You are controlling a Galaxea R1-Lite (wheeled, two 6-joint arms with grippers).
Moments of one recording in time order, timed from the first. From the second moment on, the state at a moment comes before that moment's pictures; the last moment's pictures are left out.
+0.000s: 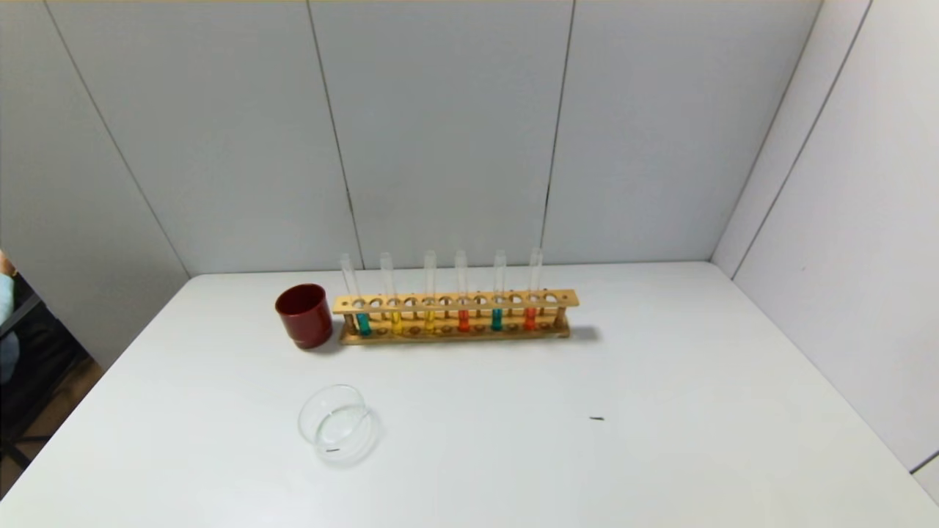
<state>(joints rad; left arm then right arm) 0.00 0.00 -0.09 0.21 0.01 0.02 0.00 0.00 0.00 0.00 0.01 0.00</state>
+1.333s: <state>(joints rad) 0.00 0.23 -0.46 0.34 -0.08 0.06 0.00 0.00 0.00 0.00 0.01 0.00</state>
